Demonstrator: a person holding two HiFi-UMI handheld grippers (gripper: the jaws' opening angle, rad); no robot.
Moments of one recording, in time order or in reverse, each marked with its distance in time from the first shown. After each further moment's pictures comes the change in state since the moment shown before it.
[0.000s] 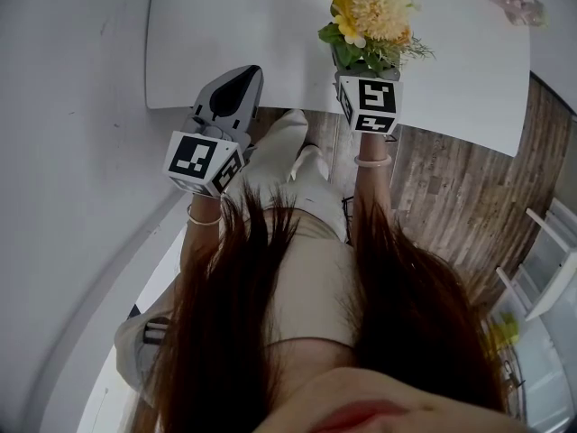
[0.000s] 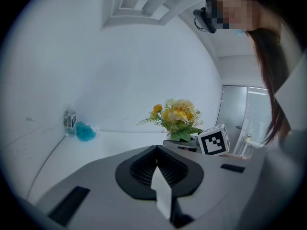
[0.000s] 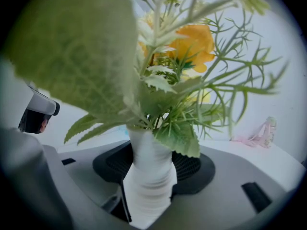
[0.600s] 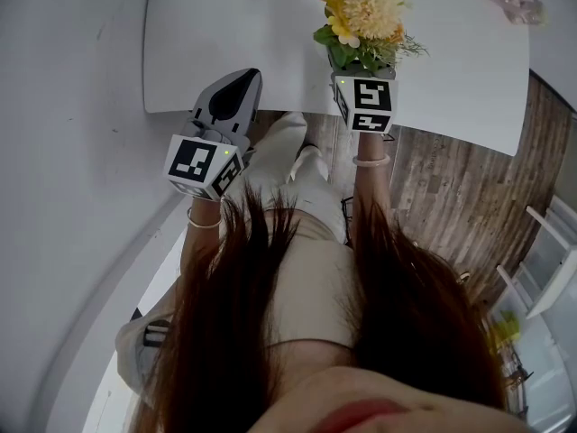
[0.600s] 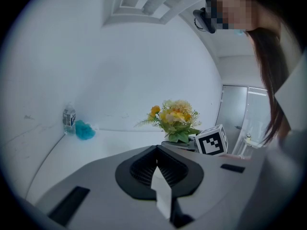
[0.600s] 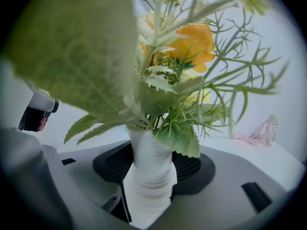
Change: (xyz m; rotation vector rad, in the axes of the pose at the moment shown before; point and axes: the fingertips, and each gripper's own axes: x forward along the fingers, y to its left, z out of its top) left arm 0.006 0.000 -0.001 0.001 0.004 -0.007; right arm 0.008 0.000 -0.009 -0.001 0.034 0.010
